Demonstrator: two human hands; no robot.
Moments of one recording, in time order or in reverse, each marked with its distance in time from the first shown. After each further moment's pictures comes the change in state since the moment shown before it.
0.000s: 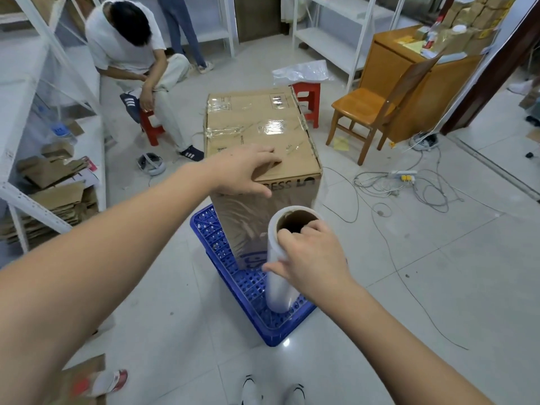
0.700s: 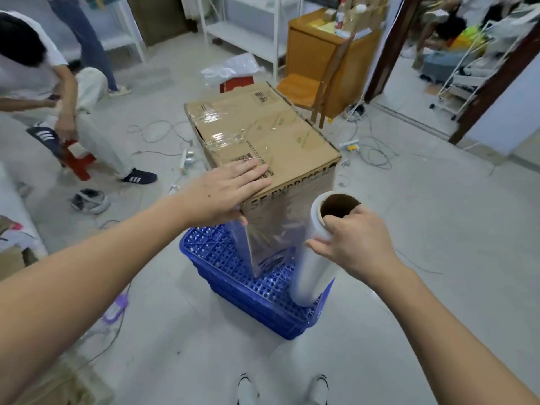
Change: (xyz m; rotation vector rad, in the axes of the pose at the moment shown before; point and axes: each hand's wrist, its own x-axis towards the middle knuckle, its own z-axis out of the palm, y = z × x) left_hand -0.036 -0.115 0.033 0.416 0.280 0.711; right_hand 0.027 -0.057 0.007 -0.052 0.104 0.424
